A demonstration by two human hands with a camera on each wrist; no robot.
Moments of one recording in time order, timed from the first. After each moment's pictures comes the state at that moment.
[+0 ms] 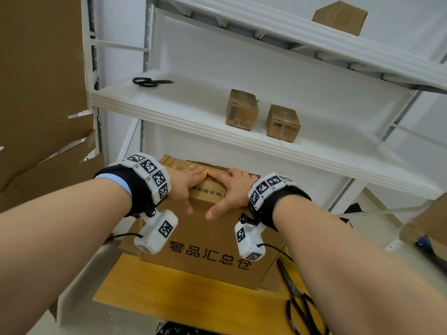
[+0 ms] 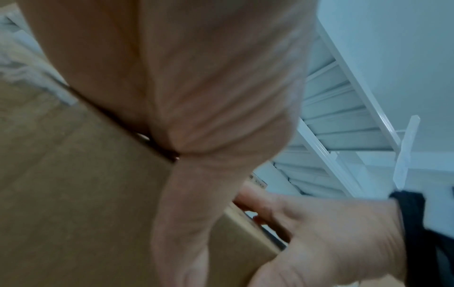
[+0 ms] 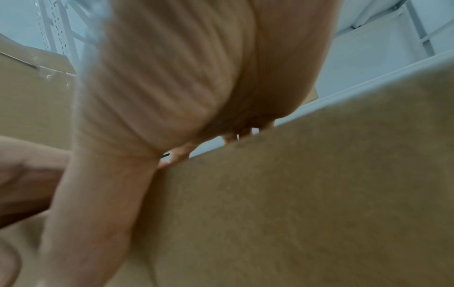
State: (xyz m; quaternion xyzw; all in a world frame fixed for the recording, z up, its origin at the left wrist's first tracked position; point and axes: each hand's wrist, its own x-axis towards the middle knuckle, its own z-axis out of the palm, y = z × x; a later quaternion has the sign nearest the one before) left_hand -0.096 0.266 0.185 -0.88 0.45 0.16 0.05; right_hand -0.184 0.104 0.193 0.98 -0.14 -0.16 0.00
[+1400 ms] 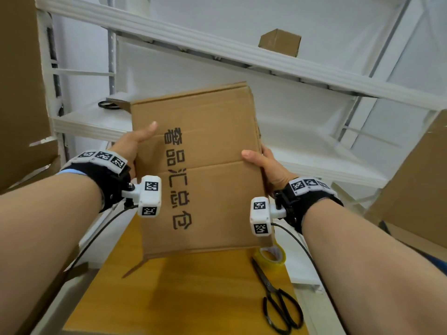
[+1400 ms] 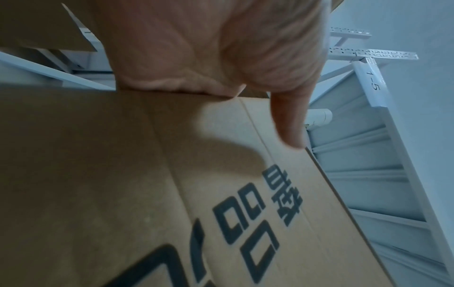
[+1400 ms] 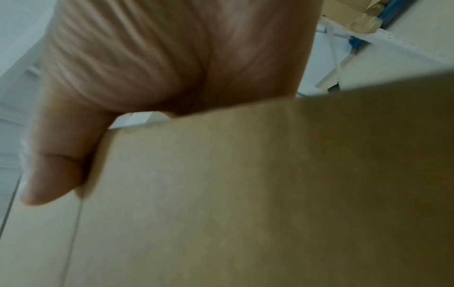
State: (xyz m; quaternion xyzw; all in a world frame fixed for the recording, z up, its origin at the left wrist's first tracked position) left_hand -0.094 0.277 0.241 -0.58 0.13 0.26 -0.76; right_hand -0.276 0.023 0.248 0.72 -0.19 0.19 -0.64
